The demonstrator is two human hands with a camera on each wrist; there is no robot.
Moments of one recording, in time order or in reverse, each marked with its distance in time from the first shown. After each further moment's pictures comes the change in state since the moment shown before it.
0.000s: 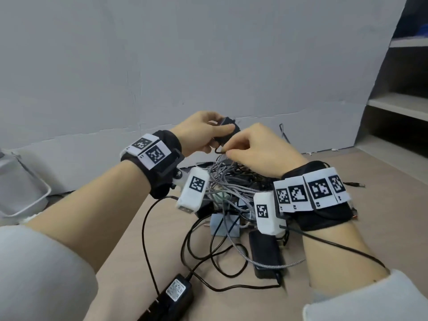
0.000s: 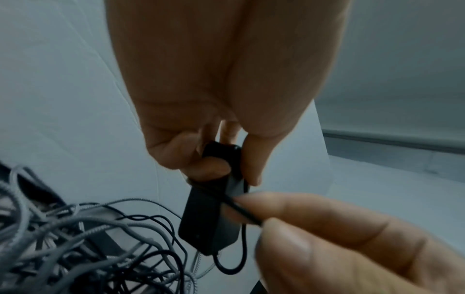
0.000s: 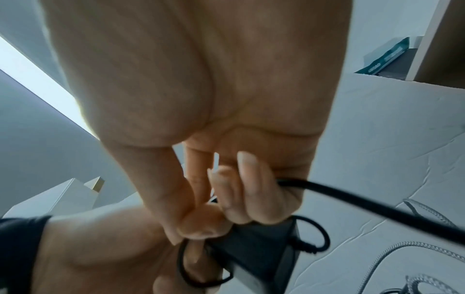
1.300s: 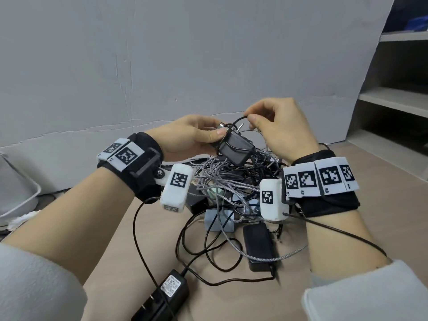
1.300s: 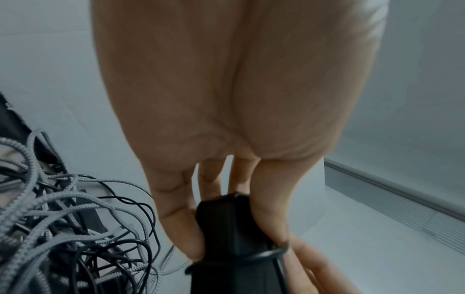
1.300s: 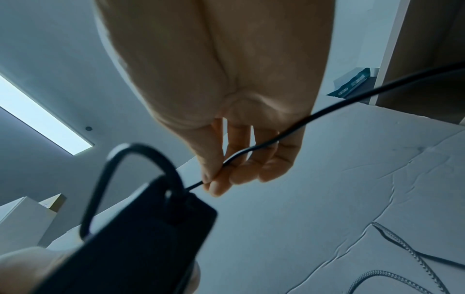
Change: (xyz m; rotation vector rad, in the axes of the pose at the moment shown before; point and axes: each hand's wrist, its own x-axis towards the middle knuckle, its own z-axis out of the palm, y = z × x) left_hand -0.014 -0.010 -0.004 -0.320 -0.347 0.024; right_hand 0.009 0.031 -0.022 0.137 0.480 -0.038
